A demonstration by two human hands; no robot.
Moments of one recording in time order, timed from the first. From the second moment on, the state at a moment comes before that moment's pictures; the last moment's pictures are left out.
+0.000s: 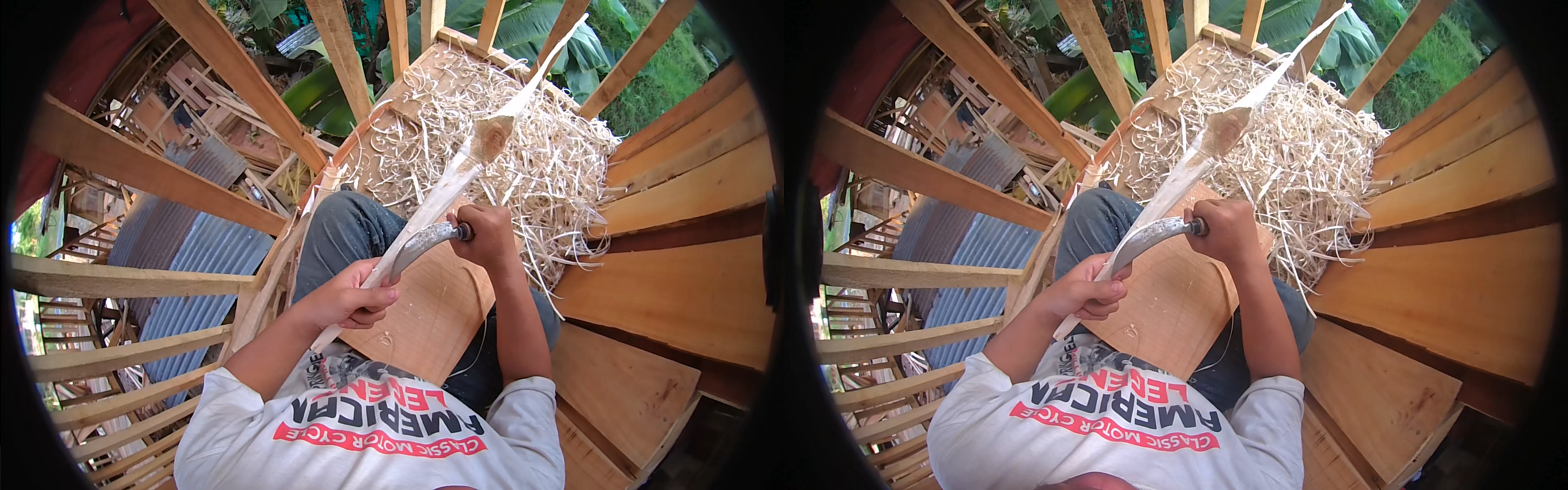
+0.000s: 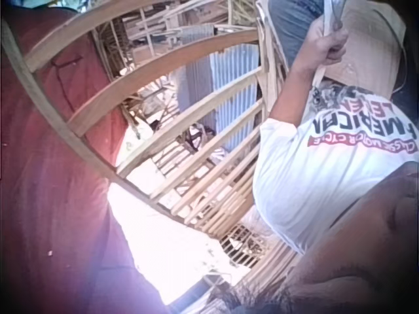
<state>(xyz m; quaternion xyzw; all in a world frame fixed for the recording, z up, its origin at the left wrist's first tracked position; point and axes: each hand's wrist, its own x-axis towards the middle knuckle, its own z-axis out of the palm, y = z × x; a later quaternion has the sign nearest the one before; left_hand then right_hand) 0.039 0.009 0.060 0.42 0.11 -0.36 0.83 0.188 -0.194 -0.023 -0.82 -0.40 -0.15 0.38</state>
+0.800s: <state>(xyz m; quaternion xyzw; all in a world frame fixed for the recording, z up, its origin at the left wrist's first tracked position) 0.048 -0.022 0.053 0.64 0.03 -0.25 0.72 0.218 -0.235 -0.020 -0.95 -0.03 -0.16 0.25</state>
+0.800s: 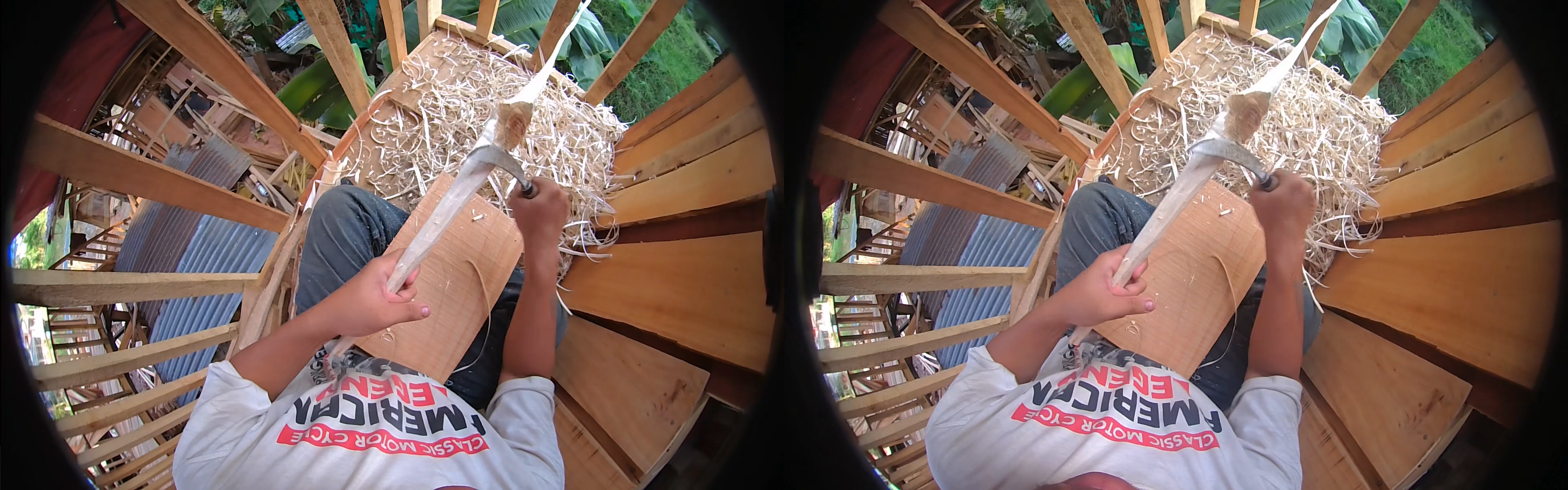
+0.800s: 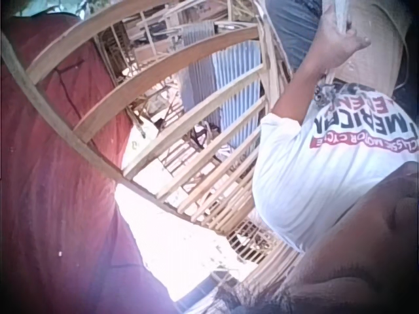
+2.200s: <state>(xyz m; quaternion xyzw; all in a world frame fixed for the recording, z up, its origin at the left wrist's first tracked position) -0.021 0.035 0.042 0.45 0.16 -0.29 0.83 0.175 -0.176 -0.030 -0.79 -0.42 -0.15 0.41</state>
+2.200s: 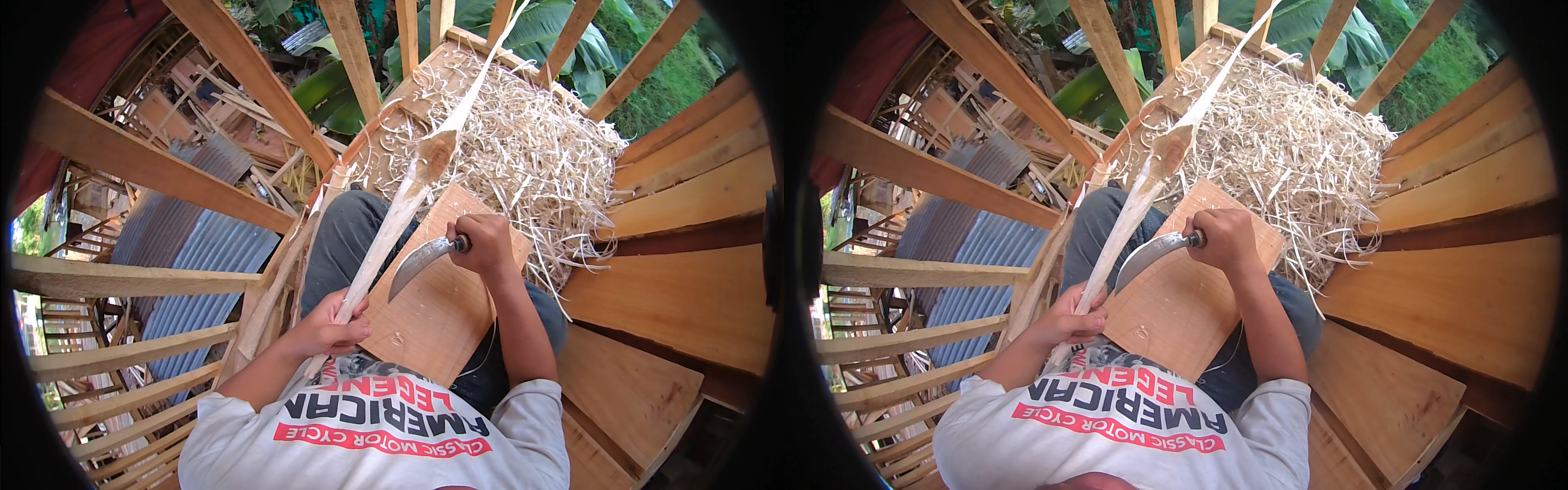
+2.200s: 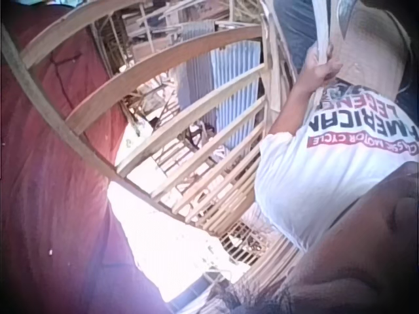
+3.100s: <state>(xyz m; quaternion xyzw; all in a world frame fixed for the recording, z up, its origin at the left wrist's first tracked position) 0.007 -0.036 0.047 0.63 0.06 -0.18 0.75 0.207 -0.214 -0.032 -0.93 -0.11 -0.19 0.29</state>
